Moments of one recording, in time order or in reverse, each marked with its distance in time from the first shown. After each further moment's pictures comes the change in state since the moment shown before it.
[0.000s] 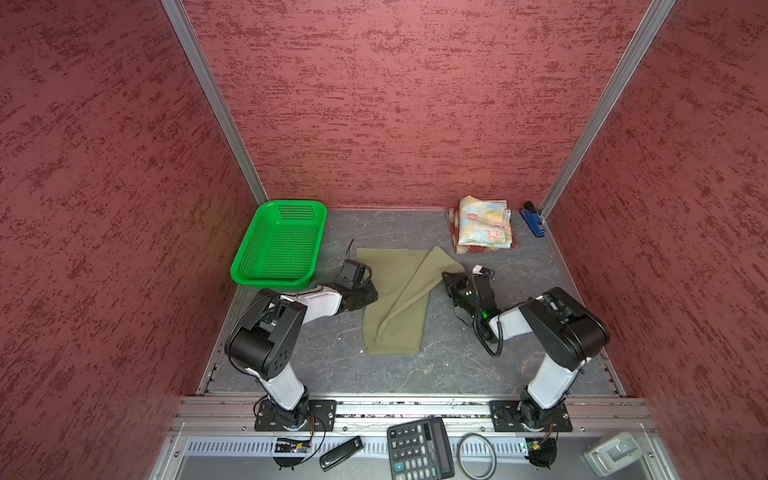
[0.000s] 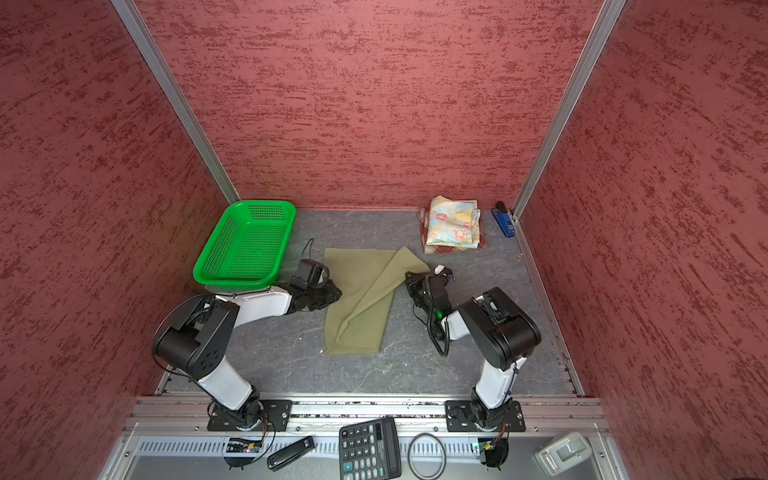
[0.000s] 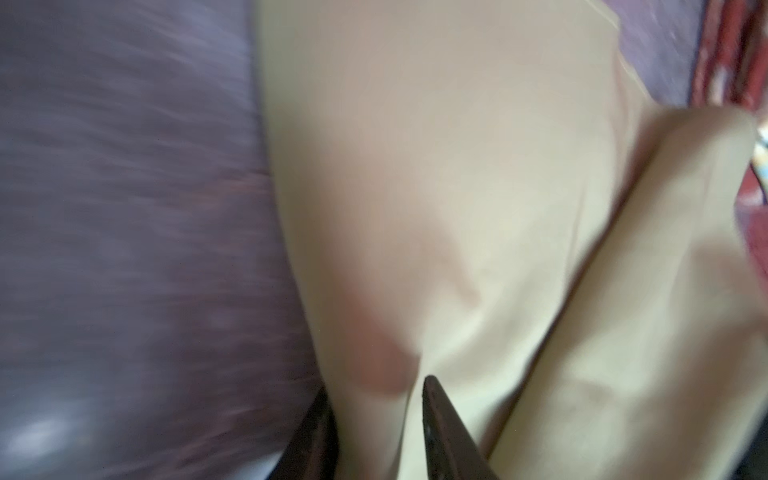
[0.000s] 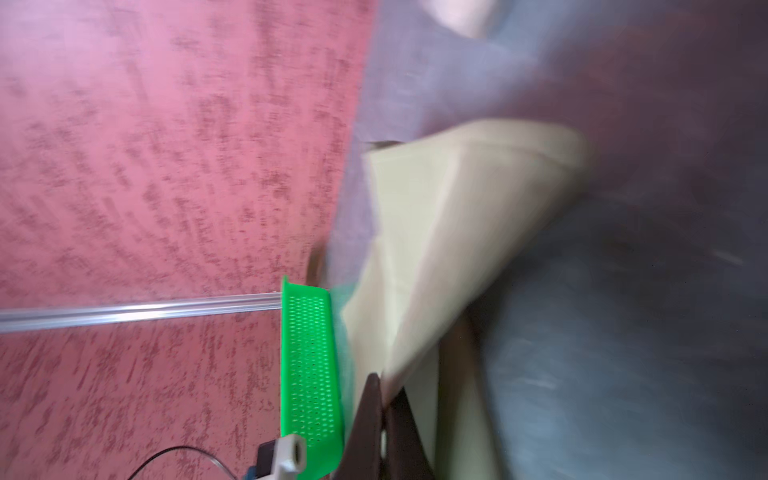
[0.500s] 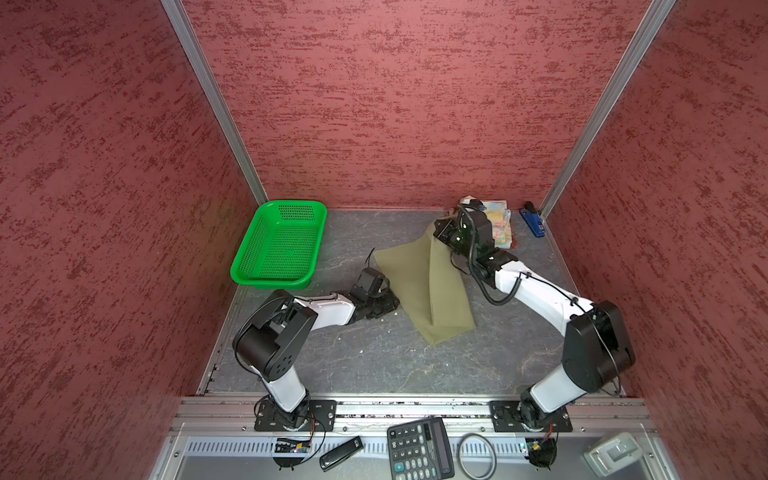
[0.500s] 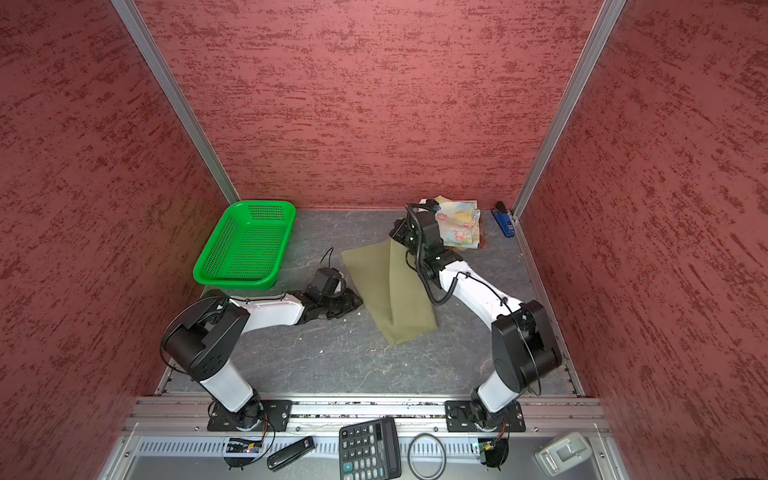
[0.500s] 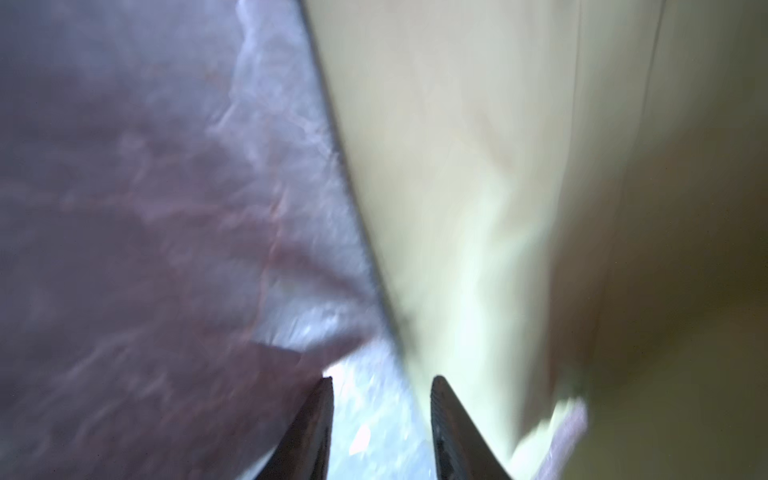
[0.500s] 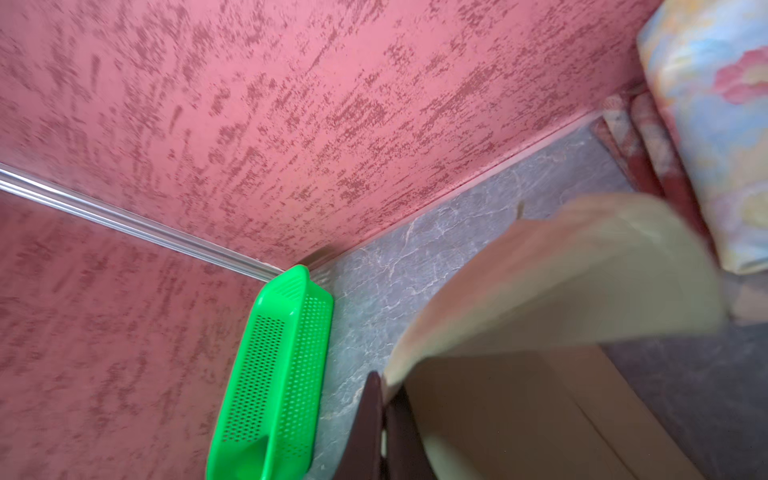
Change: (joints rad) left arm -0.122 -0.016 -0.056 0.101 0.072 -0.096; right arm 0.011 -0.068 0.712 -0.857 -0.036 -0.531
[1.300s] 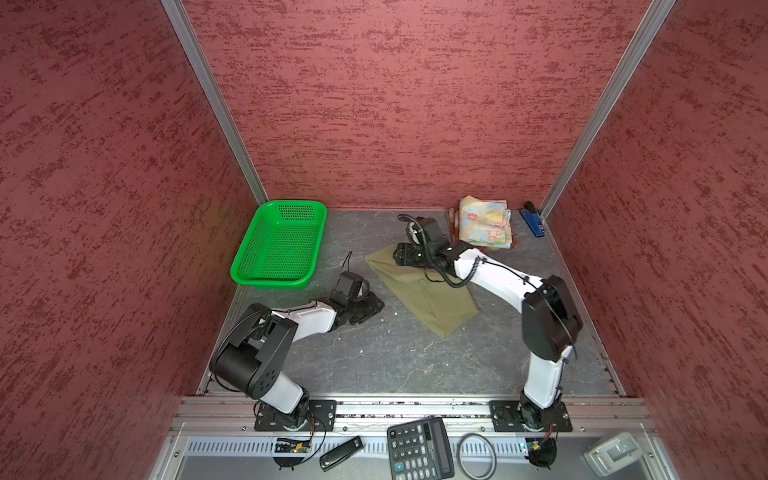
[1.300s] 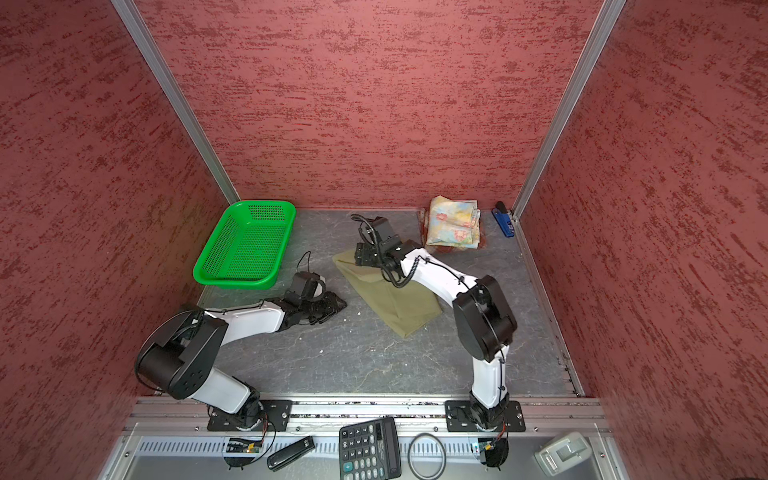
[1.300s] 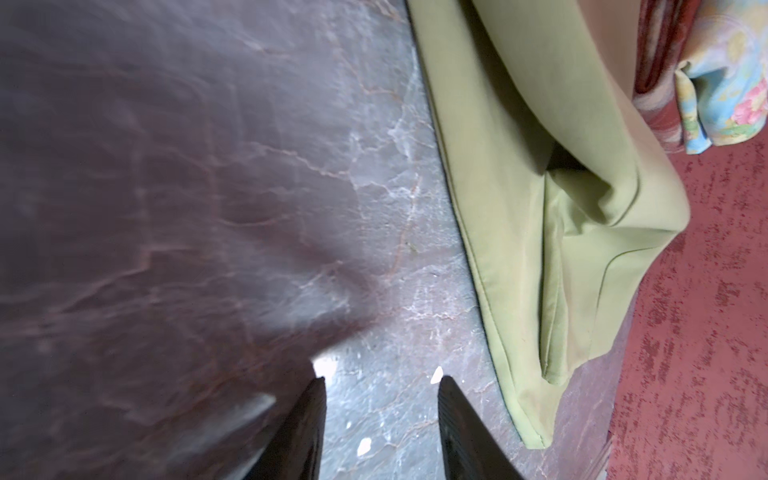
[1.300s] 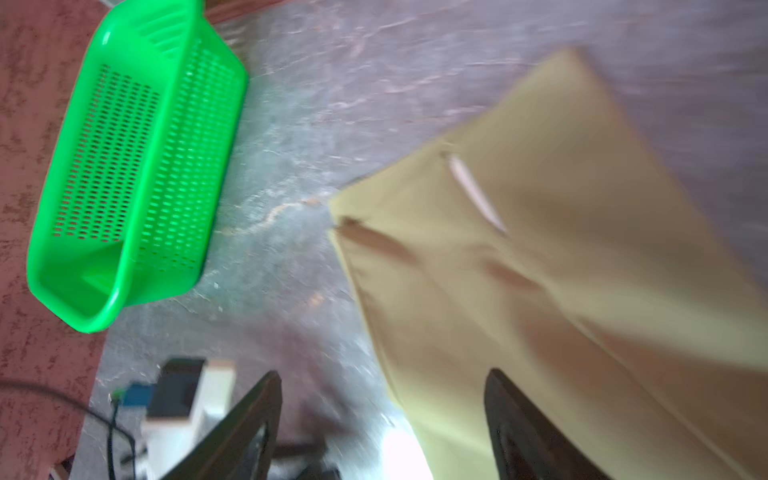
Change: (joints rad) left arm 0.129 -0.133 -0.122 -0.027 0.056 0.032; right arm 0.136 0.191 0.212 -0.460 -0.043 -0.246
